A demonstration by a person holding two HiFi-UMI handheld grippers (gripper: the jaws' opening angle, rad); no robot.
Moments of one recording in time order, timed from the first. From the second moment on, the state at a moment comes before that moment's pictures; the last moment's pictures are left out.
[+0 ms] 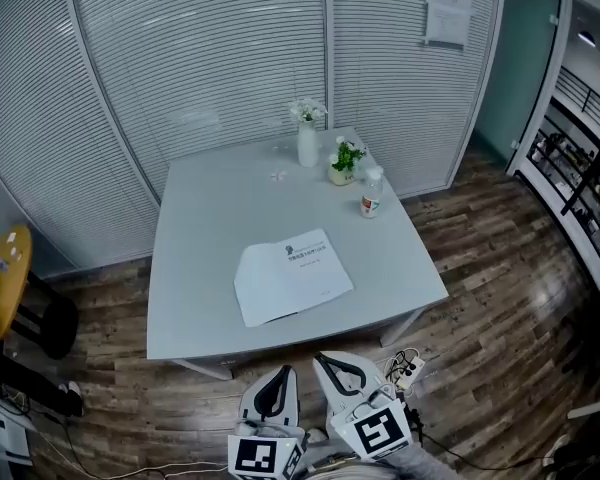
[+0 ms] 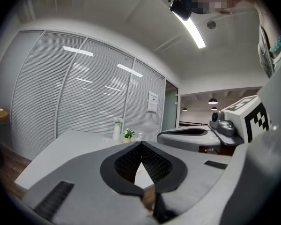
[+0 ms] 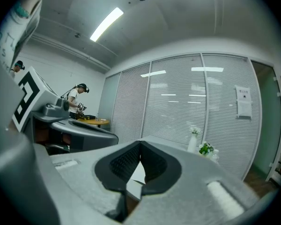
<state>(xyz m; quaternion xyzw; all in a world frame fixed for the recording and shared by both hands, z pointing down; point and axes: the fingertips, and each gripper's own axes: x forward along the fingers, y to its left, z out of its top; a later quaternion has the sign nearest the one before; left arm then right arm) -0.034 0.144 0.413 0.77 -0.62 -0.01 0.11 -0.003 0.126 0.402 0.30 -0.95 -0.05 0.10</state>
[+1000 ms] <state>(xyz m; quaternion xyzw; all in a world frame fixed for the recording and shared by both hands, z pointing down) -0.040 -0.077 0.401 0.74 -0.66 -0.02 0.09 -0.009 -0.086 0.404 0.24 -0.96 -0.07 0.12</state>
